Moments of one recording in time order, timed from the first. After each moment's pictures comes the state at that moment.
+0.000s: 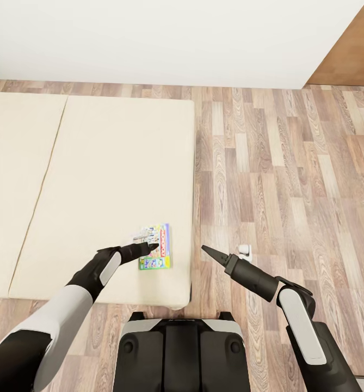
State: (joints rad) left arm -0.93 0.02 -0.14 -0.55 0.40 0.41 -0.26; right arm -0.36 -0.02 0.00 -1.59 -0.89 0.82 0.50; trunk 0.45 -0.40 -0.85
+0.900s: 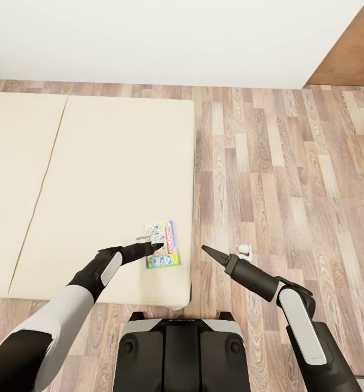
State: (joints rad) left arm -0.93 0.01 -0.14 -0.55 0.40 0.41 -0.36; right arm -0.36 -0.02 0.00 -1.59 -0.89 0.82 0.50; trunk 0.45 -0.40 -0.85
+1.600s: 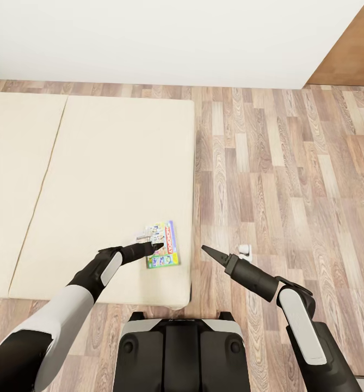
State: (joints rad) left arm -0.93 0.01 -0.14 -0.55 0.40 0.41 -0.37; right arm -0.36 -0.02 0.00 -1.59 -0.89 0.82 0.50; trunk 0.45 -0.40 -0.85
